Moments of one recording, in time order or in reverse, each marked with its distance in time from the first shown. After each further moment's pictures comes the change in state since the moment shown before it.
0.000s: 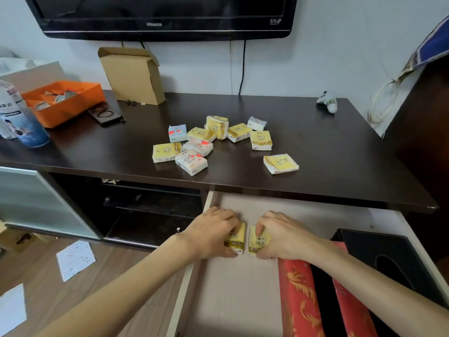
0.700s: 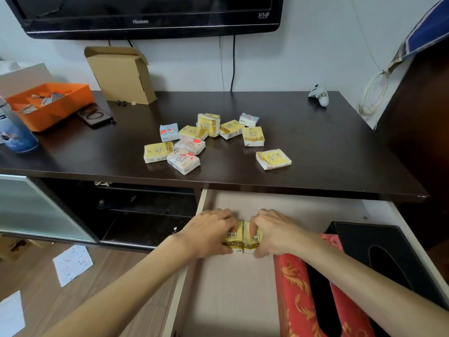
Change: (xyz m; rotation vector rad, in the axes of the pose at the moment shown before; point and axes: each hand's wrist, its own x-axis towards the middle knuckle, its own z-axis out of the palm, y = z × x) left_hand 0.003 0.009 -0.006 -0.037 -0.024 0.002; right_hand 0.009 -0.003 0.008 -0.070 -0.010 0.008
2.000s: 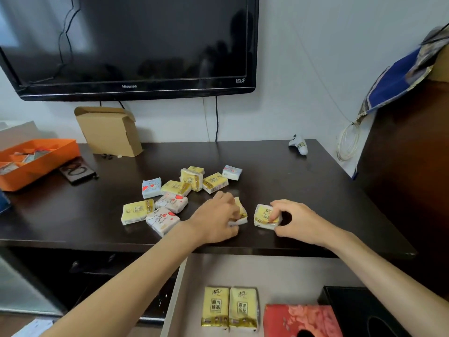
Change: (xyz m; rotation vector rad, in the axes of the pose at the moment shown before) left_hand 0.132 -0.039 -0.093 -0.084 0.142 -0.030; right_hand 0.029 0.119 -0.106 0.484 0.354 -0.008
